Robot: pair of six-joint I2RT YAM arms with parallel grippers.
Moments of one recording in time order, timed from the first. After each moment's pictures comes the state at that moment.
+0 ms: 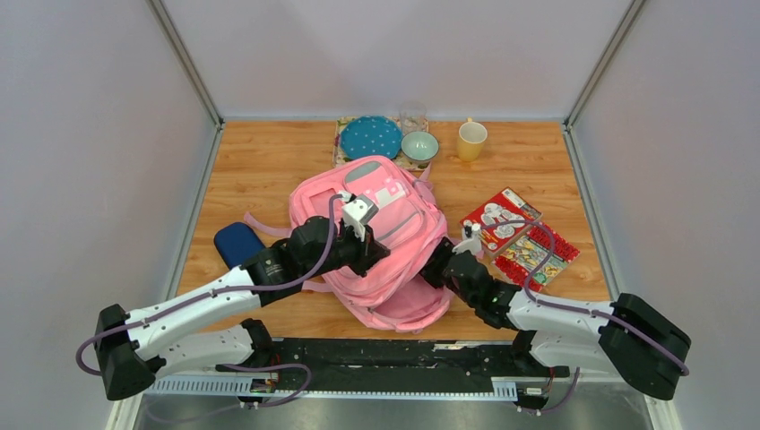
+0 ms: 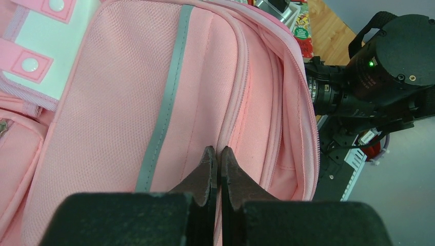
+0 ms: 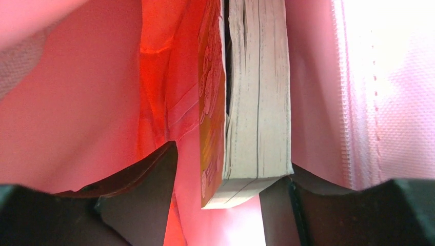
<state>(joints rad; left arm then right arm) -0.99 0.97 0.78 -0.16 0.01 -0.33 0.94 1.10 0.28 0.44 0.31 1.31</state>
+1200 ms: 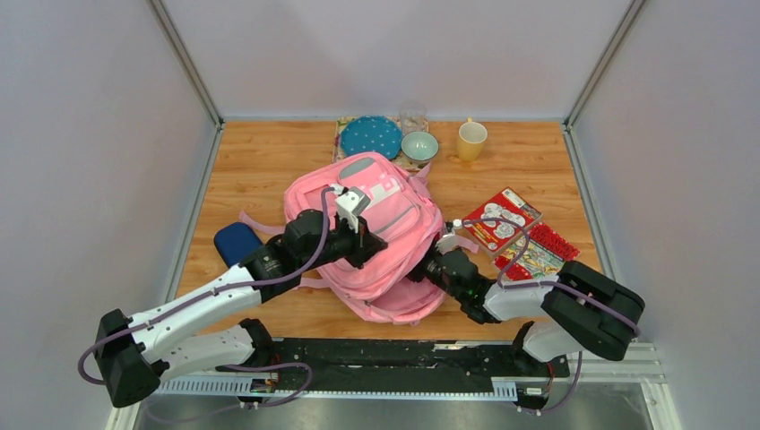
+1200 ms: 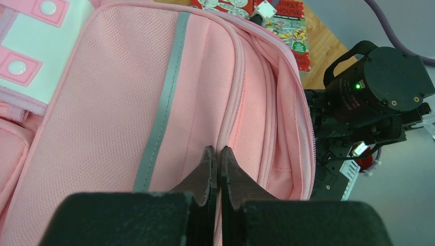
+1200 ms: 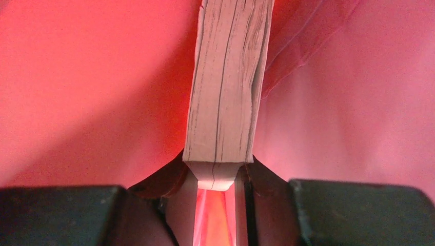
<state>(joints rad) -0.91 0.97 0.76 -0.09 0.10 -0.35 0.94 1.37 0.27 0.94 0.12 1.41</state>
